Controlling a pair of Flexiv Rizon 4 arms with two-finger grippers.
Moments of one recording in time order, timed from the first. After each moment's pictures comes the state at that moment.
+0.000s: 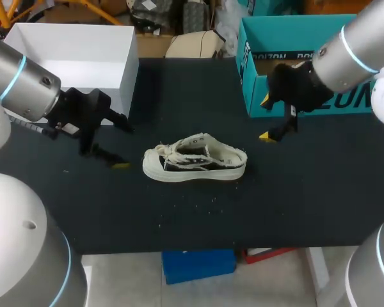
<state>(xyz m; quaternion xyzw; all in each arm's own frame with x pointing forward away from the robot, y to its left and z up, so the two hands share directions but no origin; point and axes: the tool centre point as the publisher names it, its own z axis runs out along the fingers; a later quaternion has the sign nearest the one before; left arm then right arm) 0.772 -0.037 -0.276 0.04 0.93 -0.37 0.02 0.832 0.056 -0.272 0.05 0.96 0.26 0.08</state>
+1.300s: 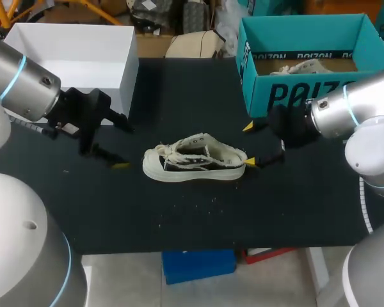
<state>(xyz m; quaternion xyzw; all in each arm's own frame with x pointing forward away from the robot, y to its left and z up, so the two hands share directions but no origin) 0.772 -0.037 -0.276 0.04 0.93 -0.37 0.02 0.846 0.088 -0.379 0.00 0.90 0.42 0.07</state>
